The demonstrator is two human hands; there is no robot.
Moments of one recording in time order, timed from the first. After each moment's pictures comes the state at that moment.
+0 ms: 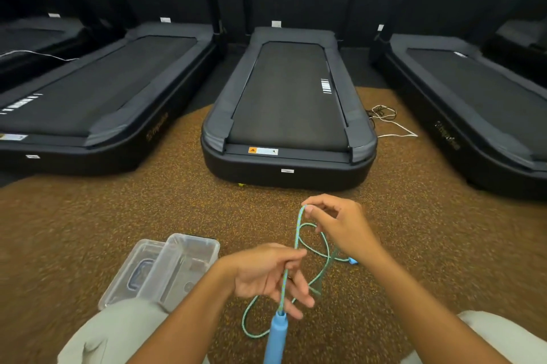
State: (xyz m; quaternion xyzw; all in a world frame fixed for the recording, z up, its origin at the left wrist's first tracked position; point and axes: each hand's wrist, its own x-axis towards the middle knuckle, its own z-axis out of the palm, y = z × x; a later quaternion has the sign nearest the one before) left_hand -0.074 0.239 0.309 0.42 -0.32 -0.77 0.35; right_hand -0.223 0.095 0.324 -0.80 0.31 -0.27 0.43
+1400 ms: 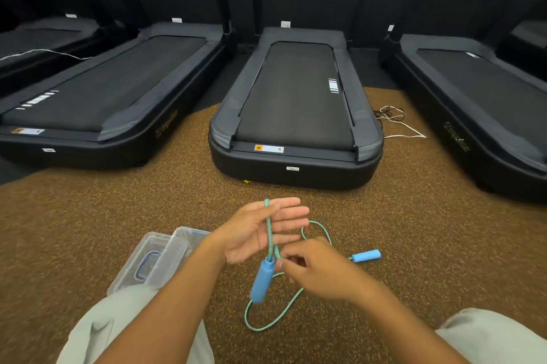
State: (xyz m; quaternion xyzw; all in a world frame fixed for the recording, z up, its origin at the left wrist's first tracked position) left_hand -0.055 0.237 0.335 0.40 -0.25 -0.66 0.59; right_hand -0.230 0.168 0.326 -0.91 0.20 -0.01 0.37
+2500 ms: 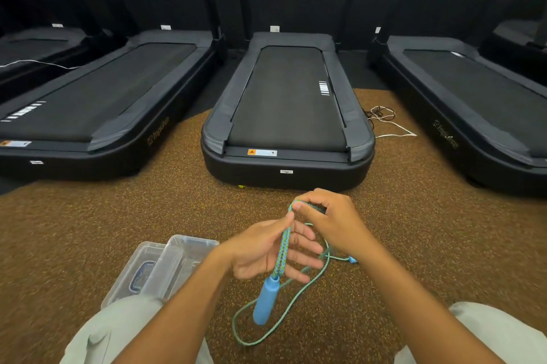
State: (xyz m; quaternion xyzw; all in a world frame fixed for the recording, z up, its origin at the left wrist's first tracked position) left_hand -0.078 0.233 0.332 0.41 -0.31 -0.73 0.45; right_hand -0.221 0.106 0.337 -0.85 0.26 -0.27 0.38
